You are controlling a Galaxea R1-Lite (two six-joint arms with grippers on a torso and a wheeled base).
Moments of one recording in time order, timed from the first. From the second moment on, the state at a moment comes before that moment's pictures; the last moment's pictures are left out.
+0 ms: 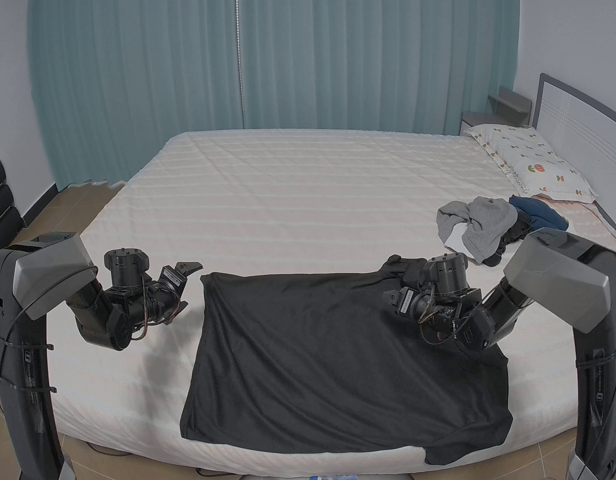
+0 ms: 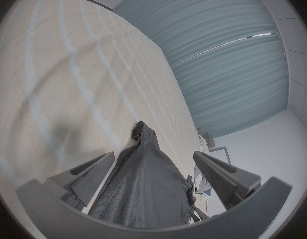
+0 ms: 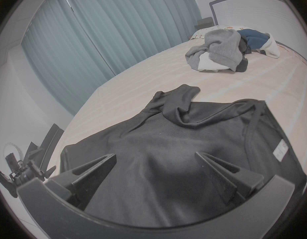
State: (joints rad) left arm -0.03 2.37 -0.94 -1.00 -0.28 -1.07; right arm 0.37 2.40 -1.09 -0.75 -0.14 0.59
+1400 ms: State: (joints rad) left arm -0.03 2.37 -0.93 -1.00 -0.28 -1.04; right arm 0.04 2.55 -1.27 -0.86 -0.02 0.25
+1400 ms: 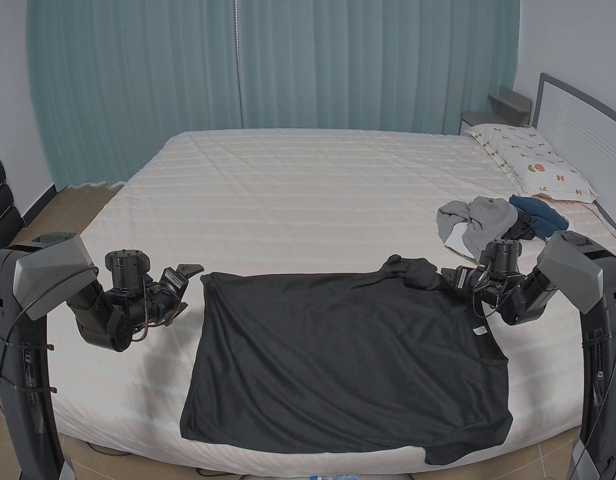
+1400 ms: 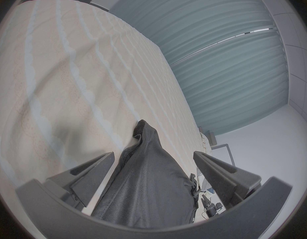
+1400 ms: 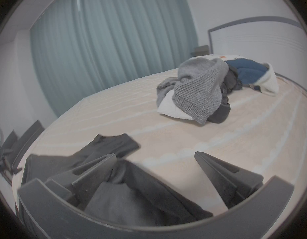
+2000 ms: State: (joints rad) left arm -0.03 2.37 -0.93 -1.00 -0.28 -1.04; right arm 0.09 2.60 -1.32 -0.90 0.01 0.15
